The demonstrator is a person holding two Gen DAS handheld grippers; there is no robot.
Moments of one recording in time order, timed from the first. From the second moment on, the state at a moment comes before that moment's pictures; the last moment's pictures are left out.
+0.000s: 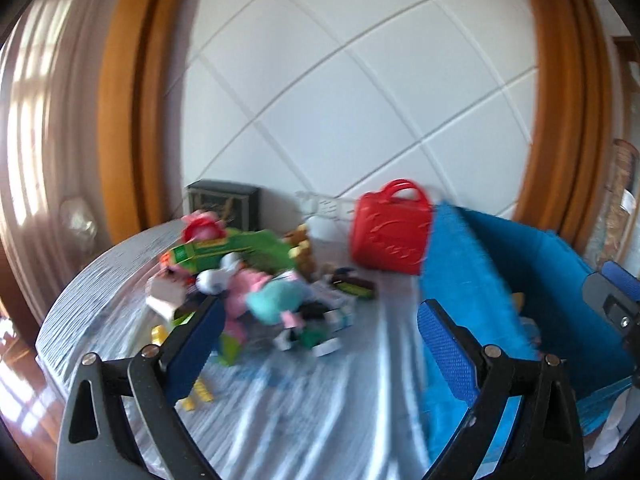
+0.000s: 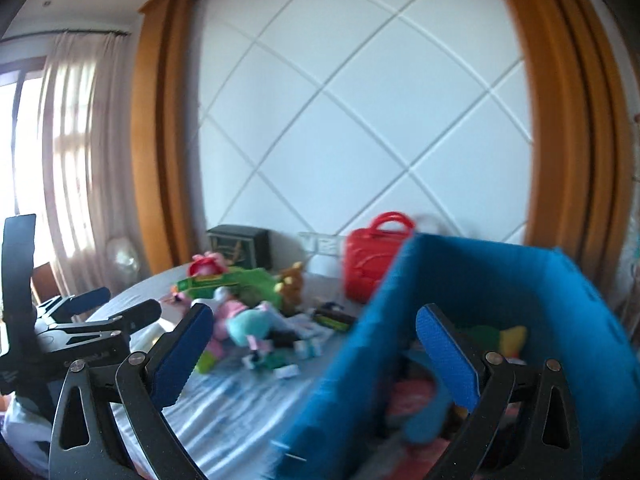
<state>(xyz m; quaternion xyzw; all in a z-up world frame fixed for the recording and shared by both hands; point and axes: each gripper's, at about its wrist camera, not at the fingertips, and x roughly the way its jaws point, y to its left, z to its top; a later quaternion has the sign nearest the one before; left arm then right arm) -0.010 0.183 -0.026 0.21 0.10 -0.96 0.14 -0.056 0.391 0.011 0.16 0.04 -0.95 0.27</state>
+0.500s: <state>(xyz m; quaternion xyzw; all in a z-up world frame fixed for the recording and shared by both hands) -0.005 -0.046 -0.110 0.32 0.13 -0.93 0.16 -0.070 0.214 -0.056 0.28 0.04 -0.94 0.21</state>
